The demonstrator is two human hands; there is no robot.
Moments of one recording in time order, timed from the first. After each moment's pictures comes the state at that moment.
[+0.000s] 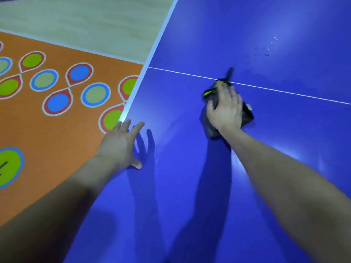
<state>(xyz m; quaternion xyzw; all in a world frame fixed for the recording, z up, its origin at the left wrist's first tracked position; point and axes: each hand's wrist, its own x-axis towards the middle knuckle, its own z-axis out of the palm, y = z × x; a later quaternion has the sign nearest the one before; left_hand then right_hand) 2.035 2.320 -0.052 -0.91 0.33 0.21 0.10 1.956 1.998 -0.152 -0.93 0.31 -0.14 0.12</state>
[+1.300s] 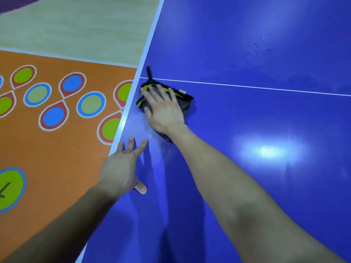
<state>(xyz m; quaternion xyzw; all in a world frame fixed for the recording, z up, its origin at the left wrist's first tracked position) 2.052 2.312 -0.083 -0.90 0.36 0.22 0.14 2.092 2.108 -0.150 -0.98 0.14 -0.07 0.12</state>
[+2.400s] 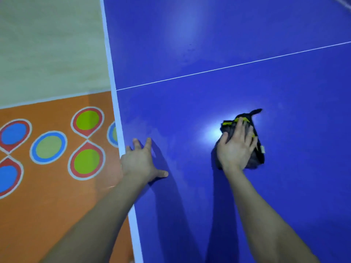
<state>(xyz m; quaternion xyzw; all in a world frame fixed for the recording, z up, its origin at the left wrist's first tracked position) 2.069 2.332 -0.081 -0.85 0.46 0.21 0.11 1.827 2.180 -0.150 -0.69 0.69 -0.18 0.09</state>
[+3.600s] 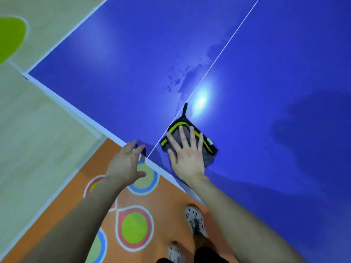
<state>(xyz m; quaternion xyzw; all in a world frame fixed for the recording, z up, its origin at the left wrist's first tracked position) 2.400 2.139 -0.054 -0.57 0.78 0.15 0.21 2.183 2.188 -0.151 -0.69 0.71 -0.09 0.11</state>
